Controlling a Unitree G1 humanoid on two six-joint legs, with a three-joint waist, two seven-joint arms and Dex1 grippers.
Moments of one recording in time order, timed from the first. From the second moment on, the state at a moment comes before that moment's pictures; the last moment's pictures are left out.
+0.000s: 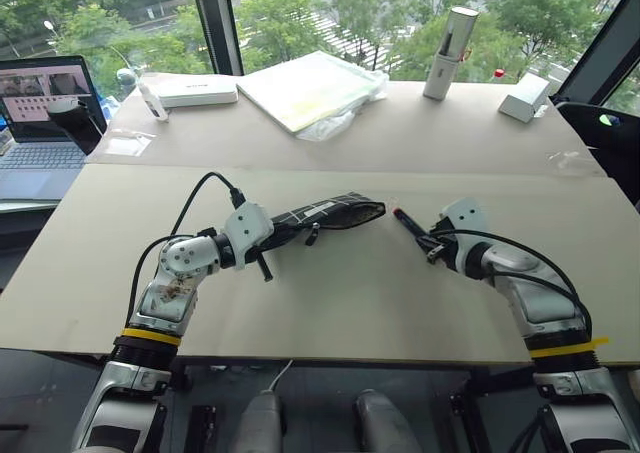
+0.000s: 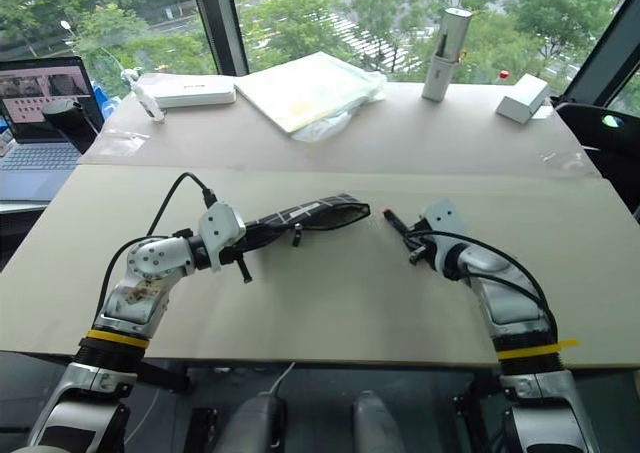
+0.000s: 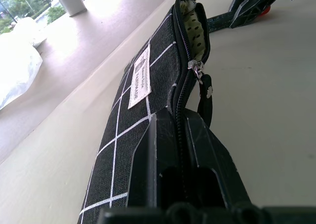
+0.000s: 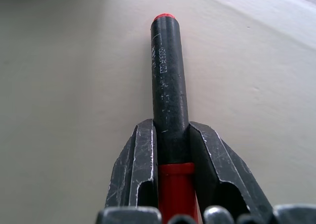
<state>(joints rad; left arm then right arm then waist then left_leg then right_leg) -0.46 0.49 -0.10 0.15 -0.12 -0.02 -0.89 -0.44 -0.57 0.02 0.13 0.13 0.59 0.56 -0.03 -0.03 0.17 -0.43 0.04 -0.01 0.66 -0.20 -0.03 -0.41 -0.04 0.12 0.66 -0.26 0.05</state>
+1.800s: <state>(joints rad) -0.48 0.48 -0.11 0.18 -0.12 -0.02 -0.92 -0.89 -0.41 0.41 0.52 -0.33 -0.38 0.87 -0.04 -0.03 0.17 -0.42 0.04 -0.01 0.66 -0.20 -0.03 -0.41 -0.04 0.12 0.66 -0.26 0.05</state>
